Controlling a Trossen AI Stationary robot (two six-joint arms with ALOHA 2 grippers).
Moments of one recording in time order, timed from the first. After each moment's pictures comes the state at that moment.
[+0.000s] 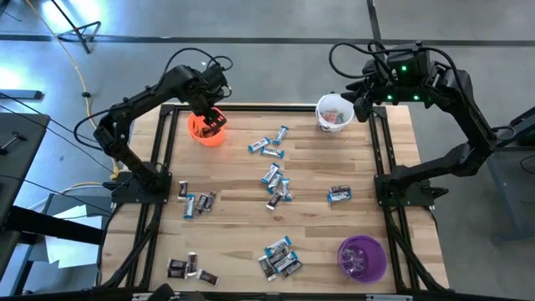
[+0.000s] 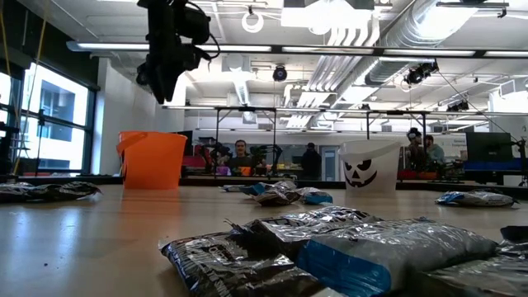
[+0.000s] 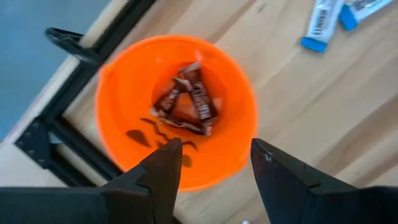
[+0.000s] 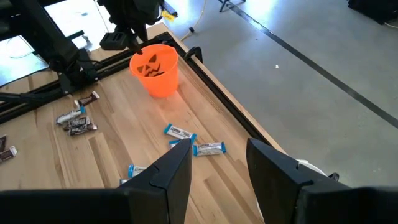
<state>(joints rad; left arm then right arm) 0.72 1.59 1.55 -1.37 -0.09 -0.04 -0.51 1.27 1.94 -1.26 -0.01 0.08</state>
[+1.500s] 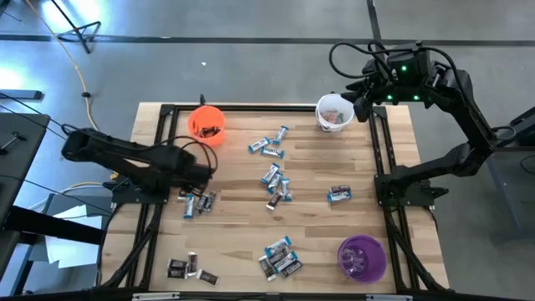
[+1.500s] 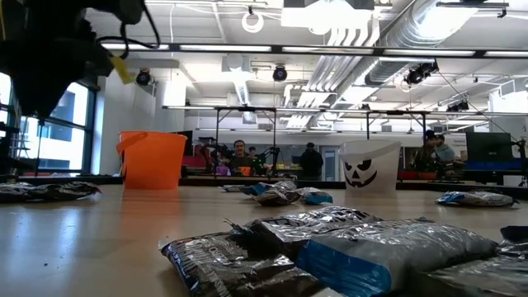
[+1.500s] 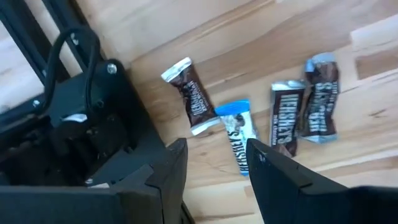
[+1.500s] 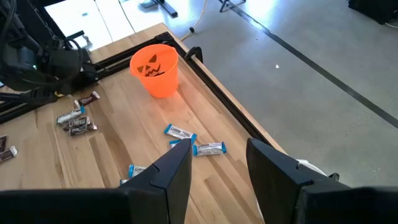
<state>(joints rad) -0.12 1.22 0.91 -1.41 -0.04 -1.28 -0.51 1.27 1.94 -1.26 -0.01 0.08</state>
